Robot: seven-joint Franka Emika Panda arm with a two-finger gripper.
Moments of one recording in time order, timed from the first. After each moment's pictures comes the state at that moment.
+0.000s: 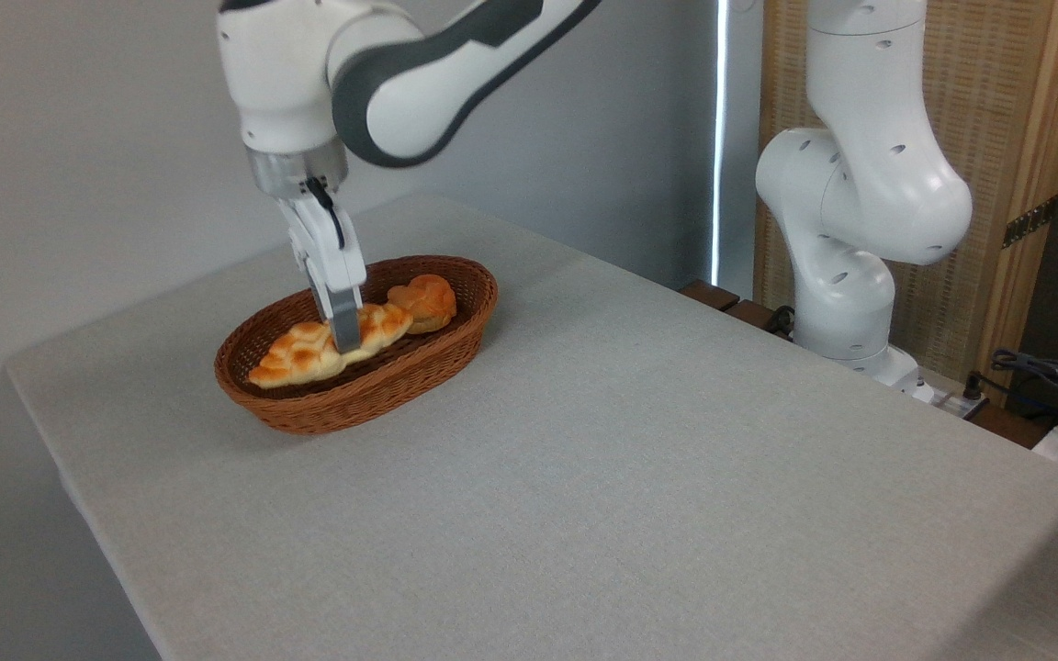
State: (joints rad) arm -0.12 0.08 -0.32 -1.88 -0.16 2.00 0.58
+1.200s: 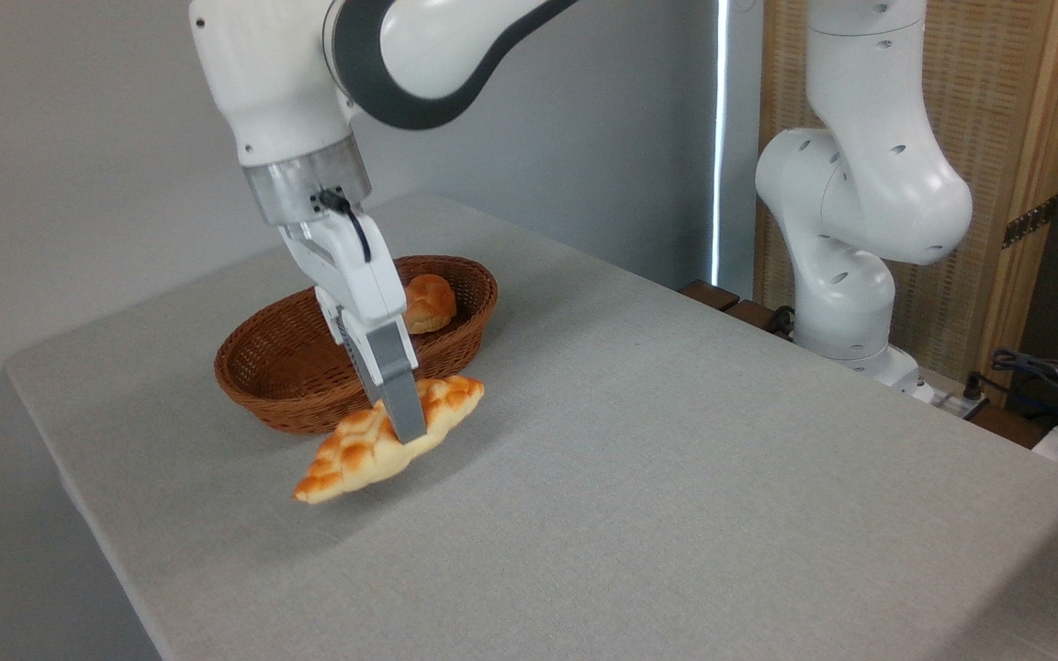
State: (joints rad) arm -0.12 0.09 -0.11 -1.80 0.18 1.82 0.66
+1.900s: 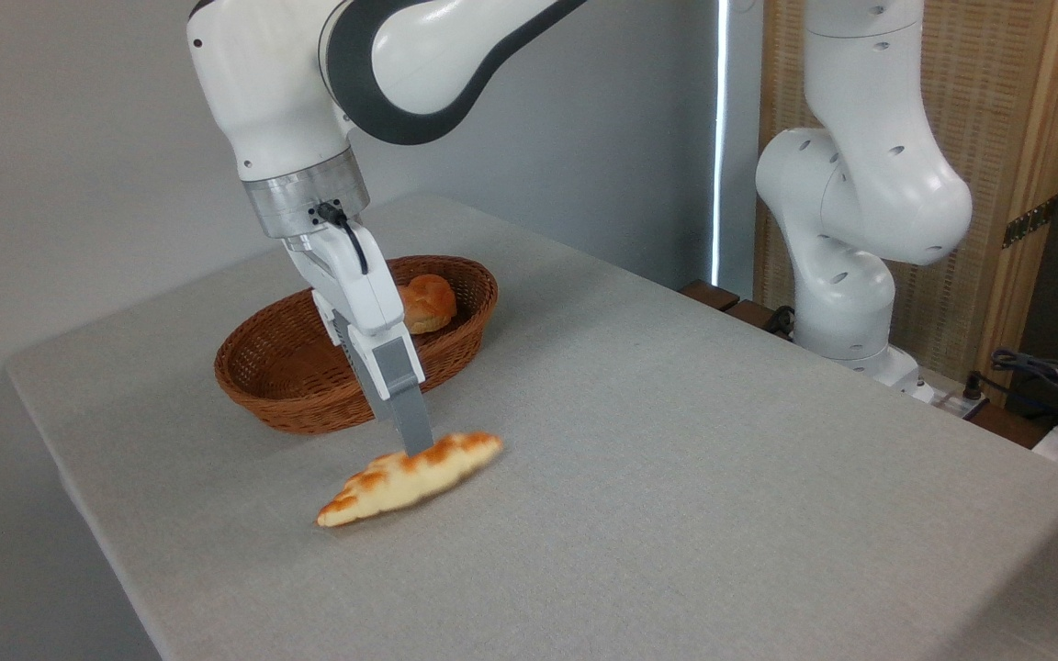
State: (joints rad) arm -0.12 0.10 -0.12 -1.80 0.18 1.82 0.66
